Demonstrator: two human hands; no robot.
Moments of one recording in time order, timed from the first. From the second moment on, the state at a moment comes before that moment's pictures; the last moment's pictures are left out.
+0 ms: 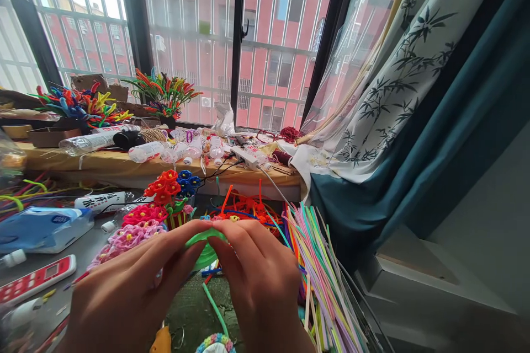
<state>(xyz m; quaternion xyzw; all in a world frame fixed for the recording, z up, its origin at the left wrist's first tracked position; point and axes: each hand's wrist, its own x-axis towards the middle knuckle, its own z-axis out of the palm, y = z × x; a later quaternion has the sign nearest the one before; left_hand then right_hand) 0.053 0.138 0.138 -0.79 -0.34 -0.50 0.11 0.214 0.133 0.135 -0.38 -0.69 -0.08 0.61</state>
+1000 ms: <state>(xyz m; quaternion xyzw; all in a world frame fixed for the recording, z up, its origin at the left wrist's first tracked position) 0.057 0.159 0.140 -0.71 -0.38 -0.56 -0.20 0.248 0.148 0.134 -0.46 -0.65 0.33 0.51</state>
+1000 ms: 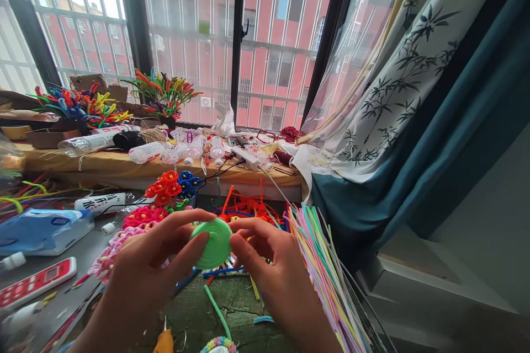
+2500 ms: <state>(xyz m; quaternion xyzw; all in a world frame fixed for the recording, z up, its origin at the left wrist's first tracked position) 0.054 0.160 0.135 -0.79 -0.29 -0.54 -0.06 0.225 0.138 0.139 -0.40 -0.53 0.46 0.59</state>
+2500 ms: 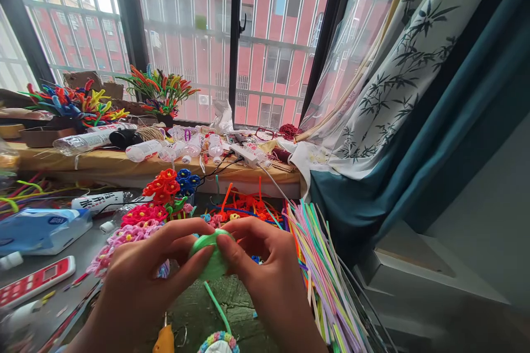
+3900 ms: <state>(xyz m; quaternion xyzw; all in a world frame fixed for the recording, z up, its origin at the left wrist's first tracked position) 0.059 0.154 0.132 -0.76 -0.28 -0.58 0.00 0.207 0.130 0.148 -0.39 -0.46 0.48 0.64</state>
